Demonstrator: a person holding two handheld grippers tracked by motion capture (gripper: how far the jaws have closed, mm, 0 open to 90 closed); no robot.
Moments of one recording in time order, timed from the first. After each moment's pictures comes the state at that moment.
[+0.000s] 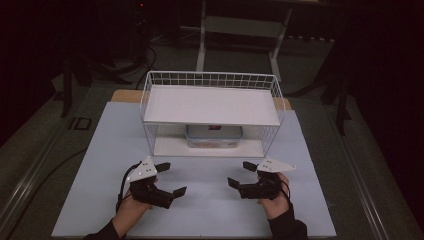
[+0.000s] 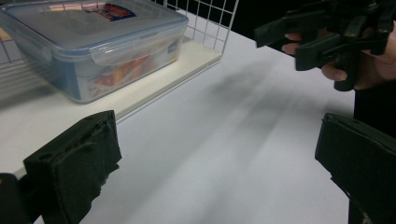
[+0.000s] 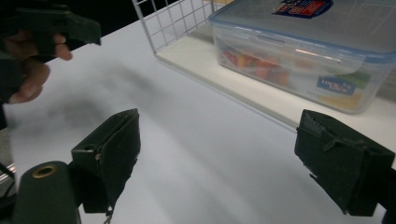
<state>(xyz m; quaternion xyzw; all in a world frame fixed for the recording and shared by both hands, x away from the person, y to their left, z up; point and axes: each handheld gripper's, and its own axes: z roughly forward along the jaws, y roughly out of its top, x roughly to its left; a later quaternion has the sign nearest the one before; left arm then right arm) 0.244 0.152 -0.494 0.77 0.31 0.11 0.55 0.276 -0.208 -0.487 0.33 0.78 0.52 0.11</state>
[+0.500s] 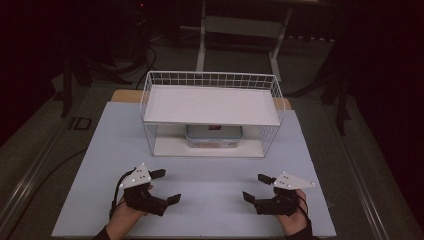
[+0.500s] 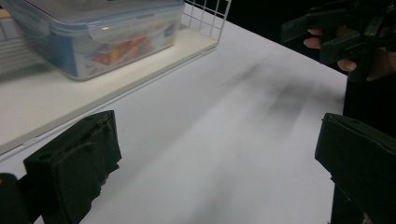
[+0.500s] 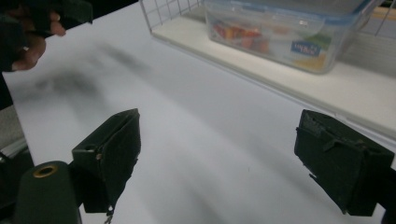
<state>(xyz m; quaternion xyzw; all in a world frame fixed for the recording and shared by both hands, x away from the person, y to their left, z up) 0.231 0.162 -0.503 0.77 0.31 0.09 0.55 0.241 -0.248 -0.493 0.33 0.79 0.50 0.13</state>
